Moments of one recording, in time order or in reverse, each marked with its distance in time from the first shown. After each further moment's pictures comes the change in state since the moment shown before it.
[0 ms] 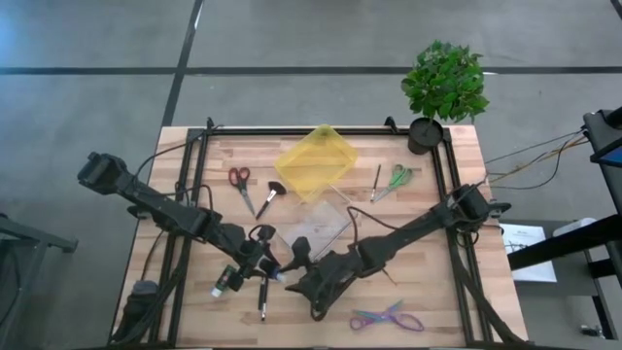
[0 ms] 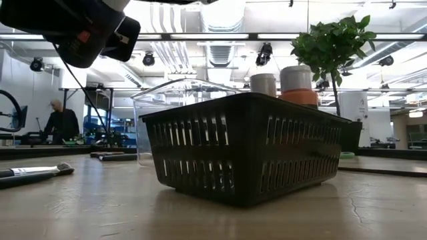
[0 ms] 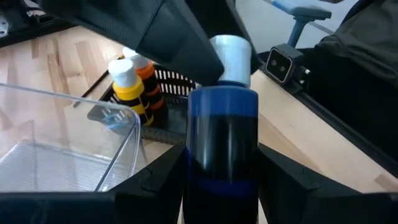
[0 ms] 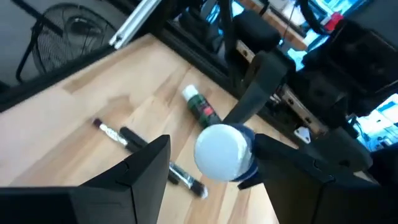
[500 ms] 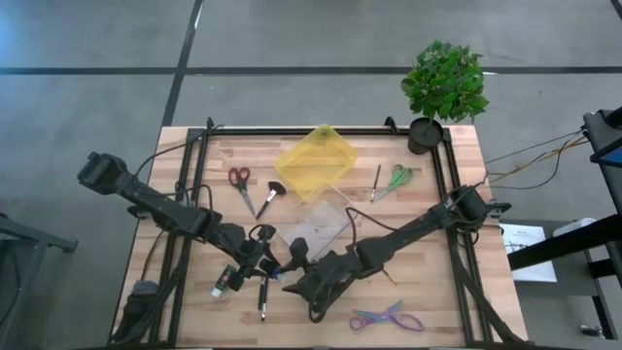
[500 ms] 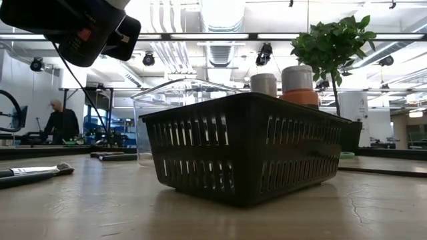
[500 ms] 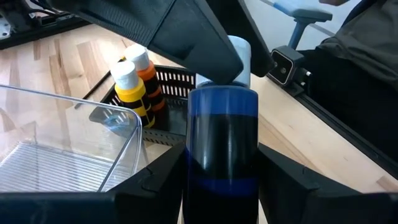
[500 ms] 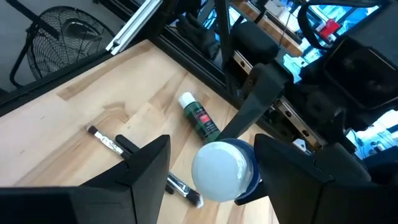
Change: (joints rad) left arm 0.000 0.000 0.000 0.005 0.000 -0.001; right arm -0.001 0.014 0.025 0.011 0.011 -0.023
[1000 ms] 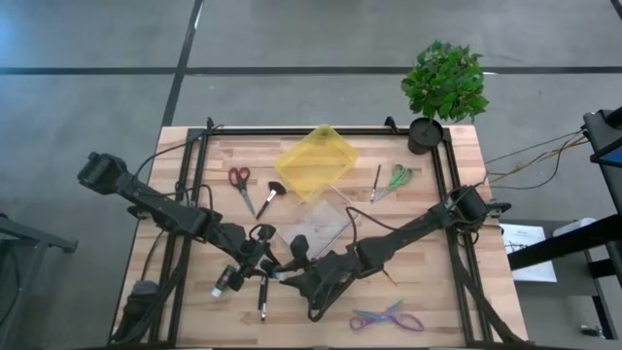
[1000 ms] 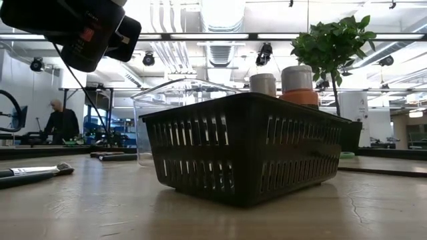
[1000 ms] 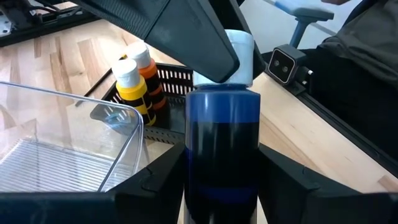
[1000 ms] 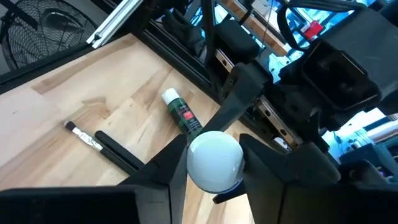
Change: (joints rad) left arm 0.001 0.000 0.000 -0.002 -0.001 -0.002; right arm -0.001 0.000 0.002 0.007 0.050 -0.038
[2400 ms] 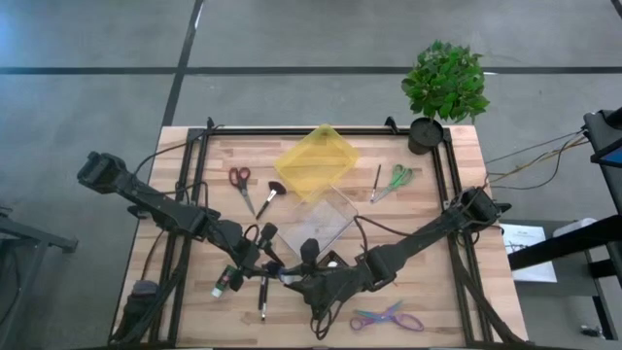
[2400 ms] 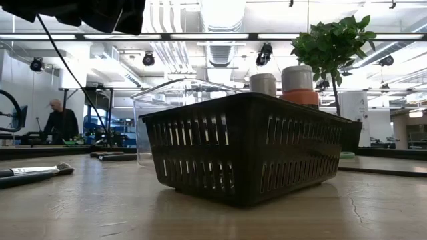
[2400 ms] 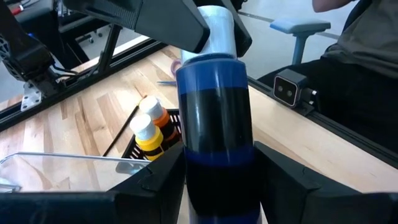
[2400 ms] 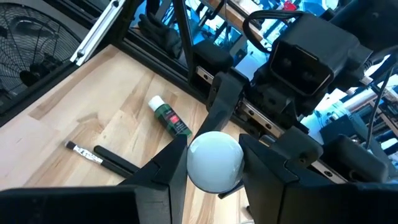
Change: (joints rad) left arm -0.005 -0.002 0.012 0.071 -0.002 0.179; right arm 0.105 -0.068 0.086 -0.150 0.202 0.105
